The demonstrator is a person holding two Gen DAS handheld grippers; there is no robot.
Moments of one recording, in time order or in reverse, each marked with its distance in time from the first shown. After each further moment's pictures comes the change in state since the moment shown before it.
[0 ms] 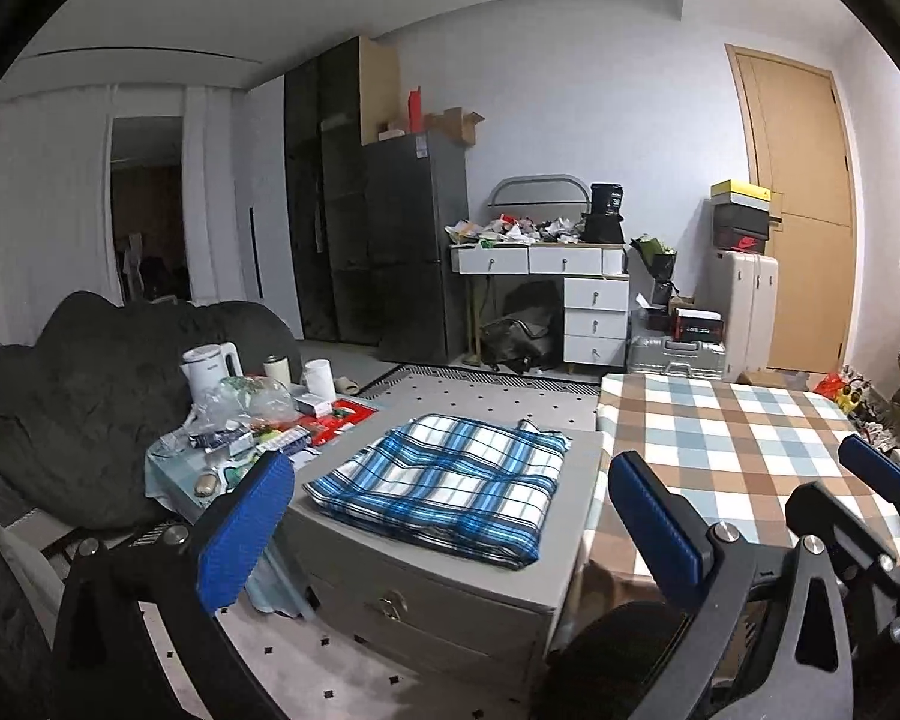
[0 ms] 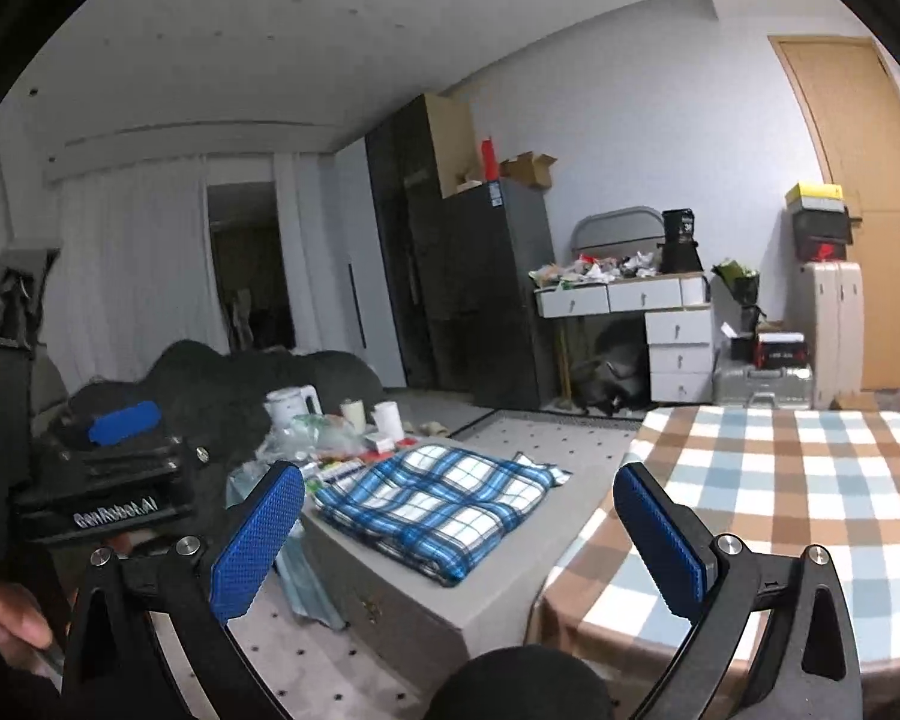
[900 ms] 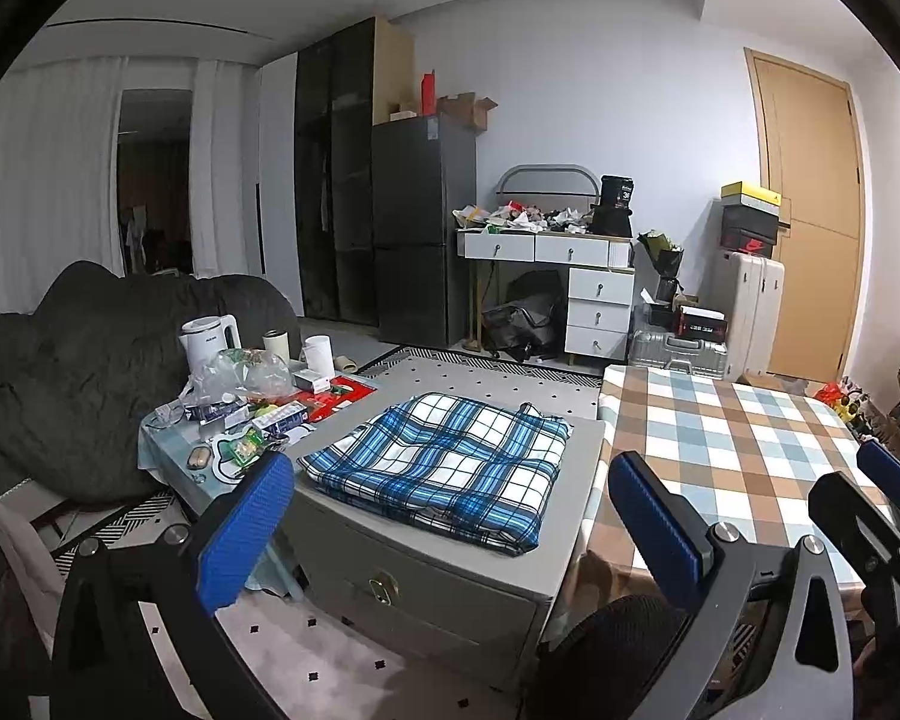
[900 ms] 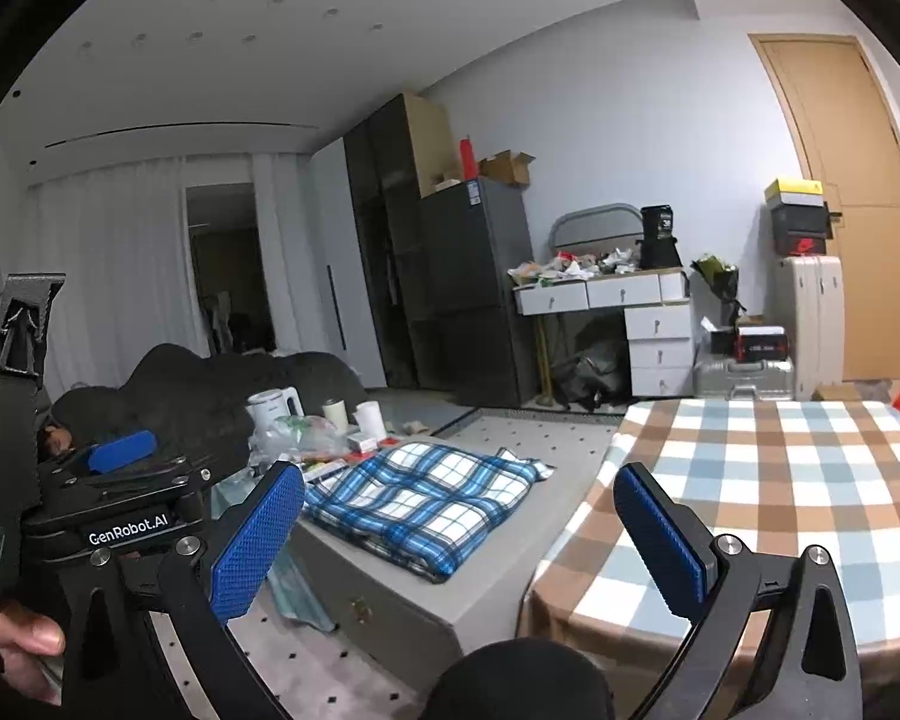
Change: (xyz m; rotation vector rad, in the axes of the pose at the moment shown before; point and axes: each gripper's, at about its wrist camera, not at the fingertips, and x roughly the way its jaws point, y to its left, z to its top) left arm -0.005 0.002 -0.011 -0.044 0.032 0.002; right arm -0.001 0.008 -0.004 -0.005 0.005 -0.065
